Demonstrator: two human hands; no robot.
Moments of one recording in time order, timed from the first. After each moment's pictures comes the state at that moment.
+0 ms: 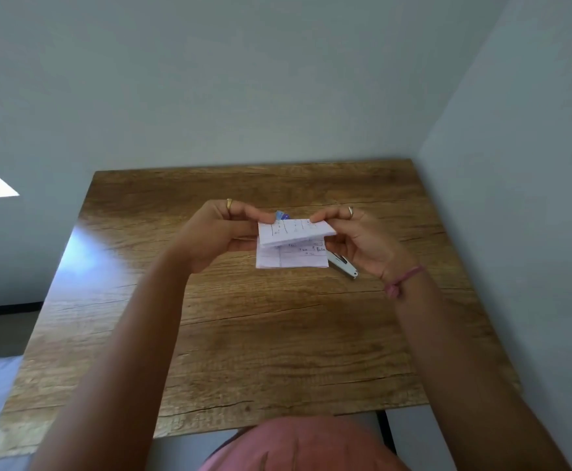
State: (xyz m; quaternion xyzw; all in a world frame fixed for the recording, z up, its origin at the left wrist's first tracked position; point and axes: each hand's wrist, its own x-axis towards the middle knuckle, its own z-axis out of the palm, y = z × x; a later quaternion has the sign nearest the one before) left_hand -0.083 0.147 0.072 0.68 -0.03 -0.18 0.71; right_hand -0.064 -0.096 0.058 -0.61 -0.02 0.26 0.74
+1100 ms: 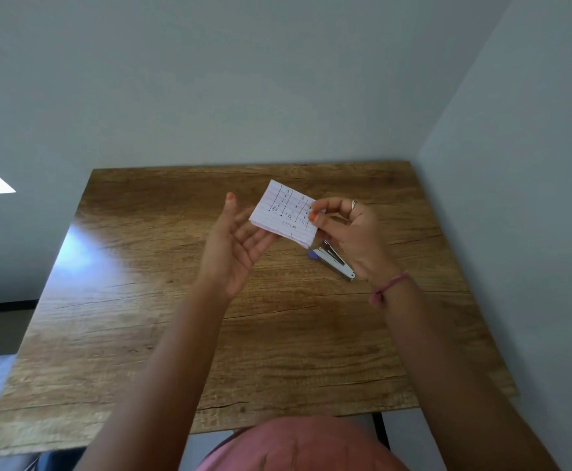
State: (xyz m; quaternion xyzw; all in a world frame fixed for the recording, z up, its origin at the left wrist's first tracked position) left_hand -0.099 0.108 0.039 0.41 0.16 -0.07 0.89; right_hand -0.064 -0.083 0.045 -0.66 -0.04 0.08 0.75
